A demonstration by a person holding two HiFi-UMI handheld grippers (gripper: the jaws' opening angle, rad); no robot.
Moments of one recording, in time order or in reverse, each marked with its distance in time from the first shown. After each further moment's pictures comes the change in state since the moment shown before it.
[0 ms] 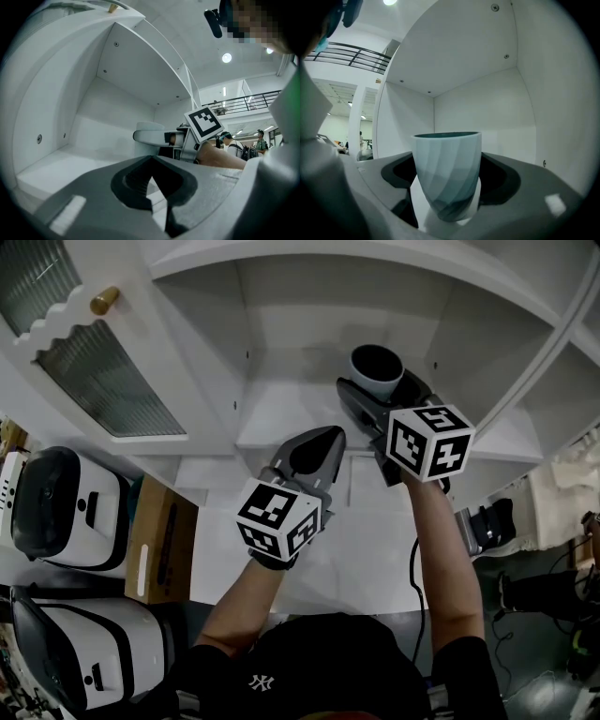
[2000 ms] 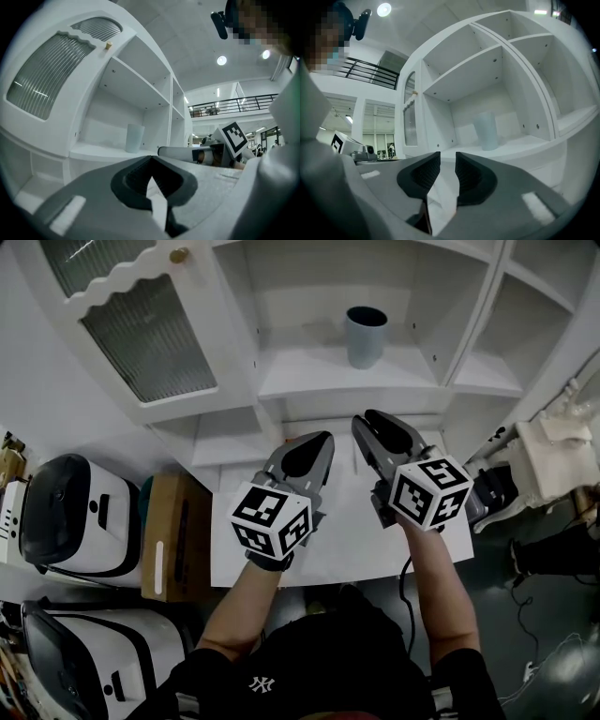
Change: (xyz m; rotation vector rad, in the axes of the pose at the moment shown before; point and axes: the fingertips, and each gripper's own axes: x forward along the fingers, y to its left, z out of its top) left arm -0.124 -0.047 -0.018 -0.002 0.037 -0.072; right arm -0.130 0.131 -0.068 0.144 -0.065 -0.040
